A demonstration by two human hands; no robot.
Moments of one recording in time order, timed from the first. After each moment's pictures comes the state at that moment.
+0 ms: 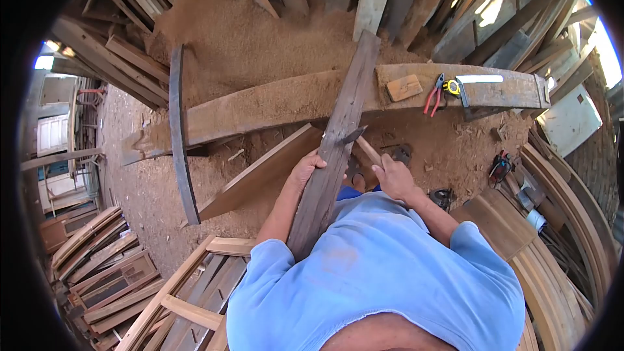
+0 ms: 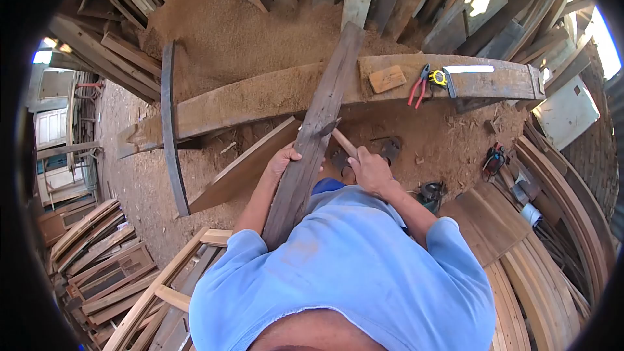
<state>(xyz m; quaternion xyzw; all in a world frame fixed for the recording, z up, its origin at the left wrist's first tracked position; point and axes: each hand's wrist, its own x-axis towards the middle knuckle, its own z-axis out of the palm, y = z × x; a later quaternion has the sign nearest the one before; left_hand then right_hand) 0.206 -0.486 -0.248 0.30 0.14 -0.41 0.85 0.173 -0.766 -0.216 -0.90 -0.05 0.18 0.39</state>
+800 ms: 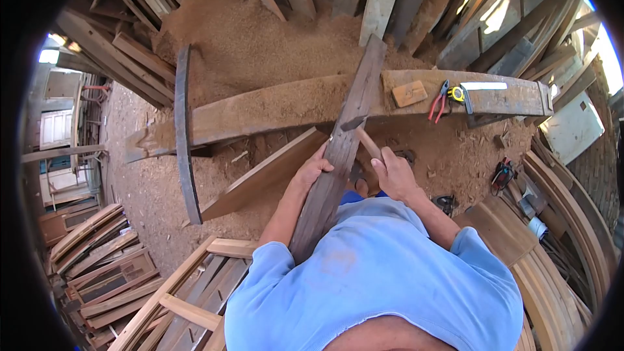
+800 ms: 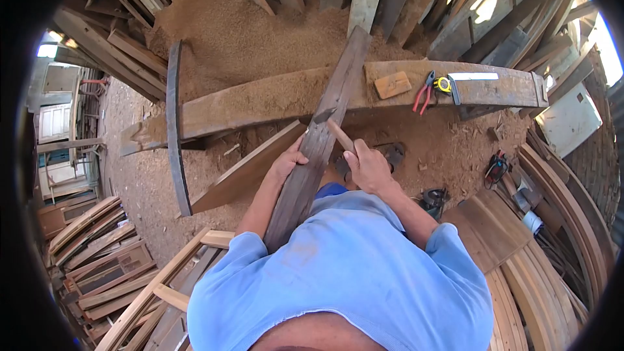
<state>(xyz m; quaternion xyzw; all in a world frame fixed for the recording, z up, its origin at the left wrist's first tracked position) 0.210 -0.489 -0.253 0.41 0.11 -0.34 0.84 0.202 -0.748 -0.184 -0.90 -0.06 0.20 0.37</state>
